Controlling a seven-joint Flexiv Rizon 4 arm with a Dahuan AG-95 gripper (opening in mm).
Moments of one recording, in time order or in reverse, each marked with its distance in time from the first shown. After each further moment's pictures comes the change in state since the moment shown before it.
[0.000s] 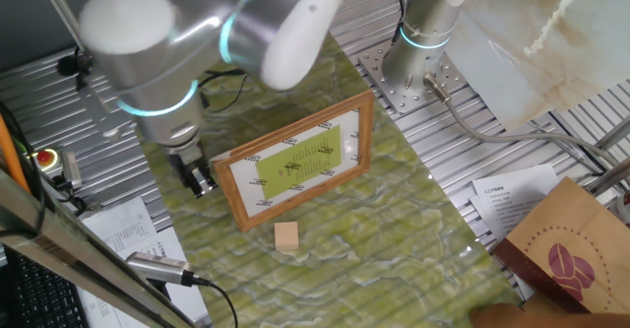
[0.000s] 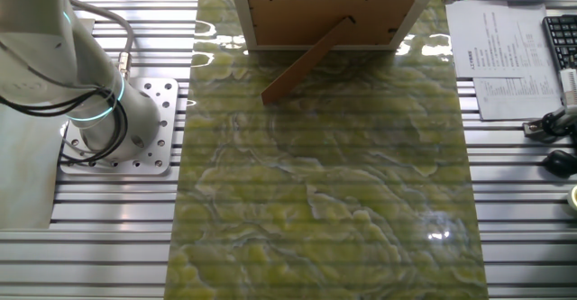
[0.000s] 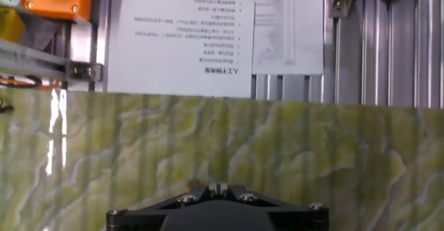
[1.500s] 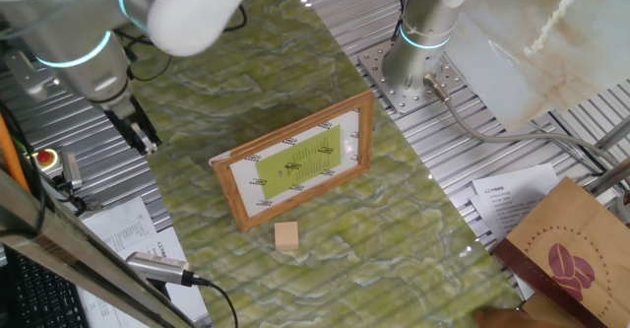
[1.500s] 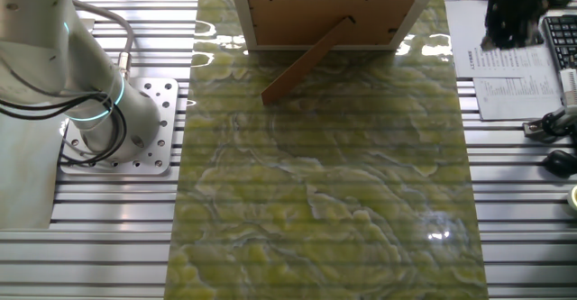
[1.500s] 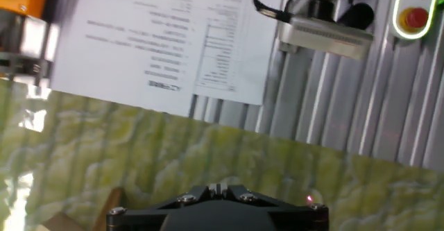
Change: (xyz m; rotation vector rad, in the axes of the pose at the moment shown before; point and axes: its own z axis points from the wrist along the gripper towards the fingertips) arm -0.036 -0.121 -0.004 -0.026 0.130 -0.077
